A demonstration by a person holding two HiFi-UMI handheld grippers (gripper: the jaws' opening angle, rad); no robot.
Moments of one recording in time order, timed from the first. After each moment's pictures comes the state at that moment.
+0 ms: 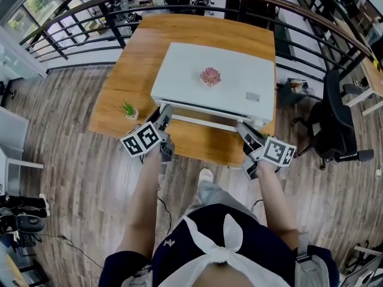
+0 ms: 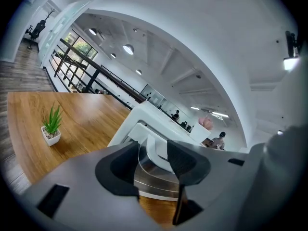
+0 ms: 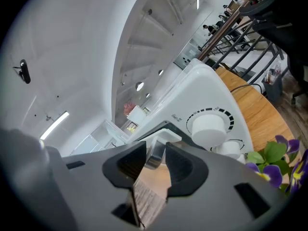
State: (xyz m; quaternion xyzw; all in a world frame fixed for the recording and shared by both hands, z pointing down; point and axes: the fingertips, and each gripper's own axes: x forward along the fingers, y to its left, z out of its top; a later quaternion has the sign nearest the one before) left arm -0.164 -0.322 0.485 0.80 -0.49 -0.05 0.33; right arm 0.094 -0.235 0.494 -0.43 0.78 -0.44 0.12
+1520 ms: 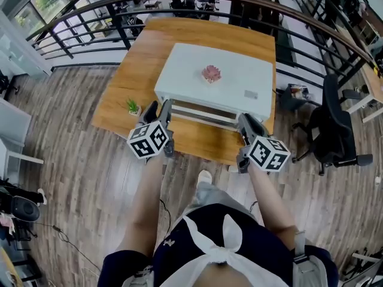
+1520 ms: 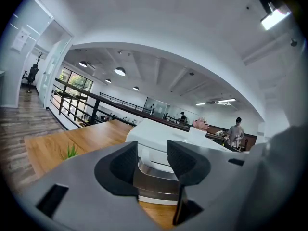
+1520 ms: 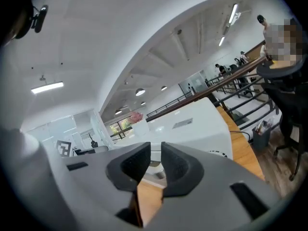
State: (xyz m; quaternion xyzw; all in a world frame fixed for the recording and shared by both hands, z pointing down) left arm -0.172 -0.299 0.440 0.80 -0.58 -0.02 0.19; right arm 0.102 -0.234 0.453 -0.55 0.79 -0.27 0.06
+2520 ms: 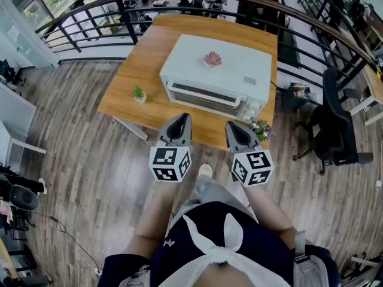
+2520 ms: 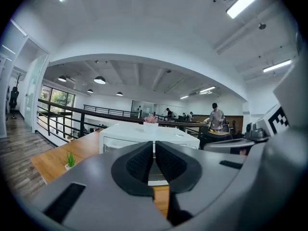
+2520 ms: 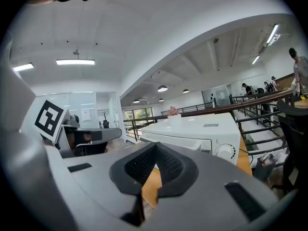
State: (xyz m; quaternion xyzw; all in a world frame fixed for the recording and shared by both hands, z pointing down) left arm -0.090 -0.158 0.408 0.84 -0.53 0.03 0.08; right arm 0.035 -0.138 0.433 -0.50 0.86 -0.12 -0.03
